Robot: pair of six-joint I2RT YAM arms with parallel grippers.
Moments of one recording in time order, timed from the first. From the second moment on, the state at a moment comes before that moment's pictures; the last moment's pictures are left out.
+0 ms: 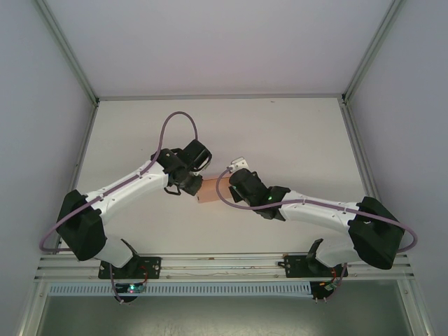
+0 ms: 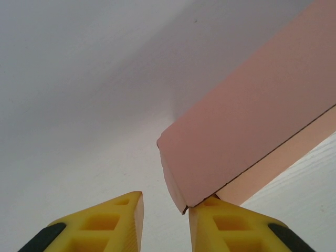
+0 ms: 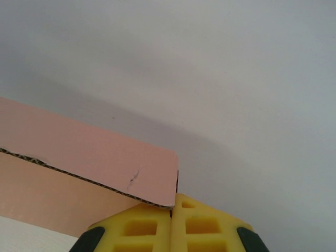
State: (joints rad) left arm -0.69 1.49 1.20 -0.98 -0.08 -0.13; right arm 0.94 1.36 0.74 -0.16 0.44 0.28
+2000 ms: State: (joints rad) left arm -0.60 1.62 1.39 -1.22 0.36 -0.59; right arm 0.99 1.40 0.73 -0.12 0.56 0.20
